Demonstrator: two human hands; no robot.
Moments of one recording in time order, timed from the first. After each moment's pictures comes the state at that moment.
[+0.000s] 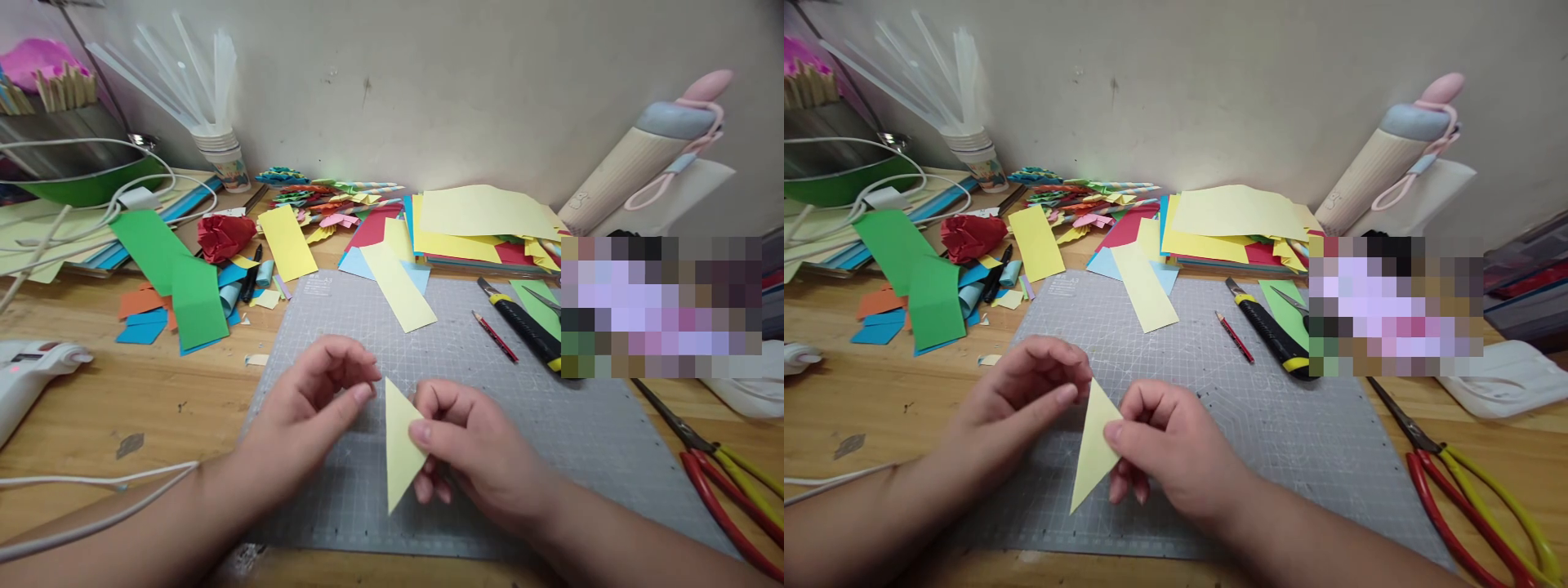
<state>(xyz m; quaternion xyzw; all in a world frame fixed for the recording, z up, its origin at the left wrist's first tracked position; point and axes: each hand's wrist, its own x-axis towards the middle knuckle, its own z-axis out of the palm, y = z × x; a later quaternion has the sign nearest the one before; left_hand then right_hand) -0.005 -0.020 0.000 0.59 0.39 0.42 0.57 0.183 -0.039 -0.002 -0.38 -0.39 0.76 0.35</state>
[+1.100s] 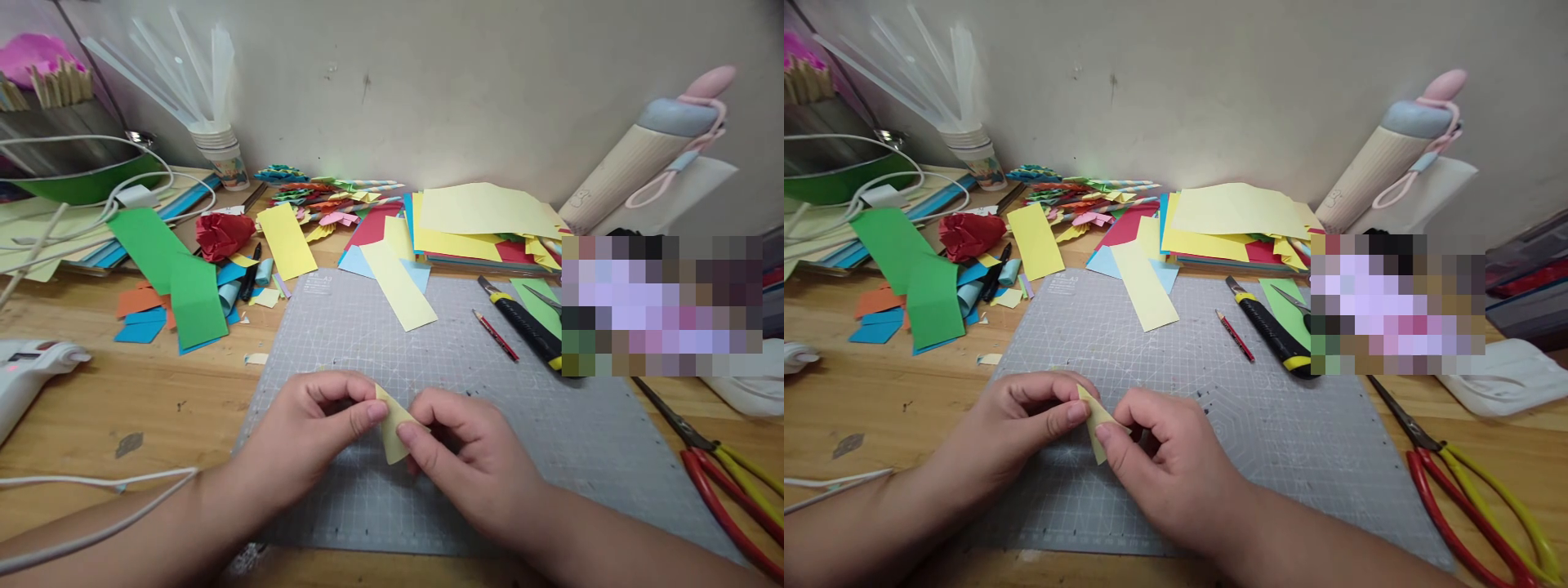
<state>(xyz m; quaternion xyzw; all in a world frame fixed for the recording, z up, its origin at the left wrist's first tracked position) -0.001 -0.017 0.004 0.55 0.45 0.31 0.63 0.185 -0.045 -0.001 -0.45 -0.67 0.49 0.32</state>
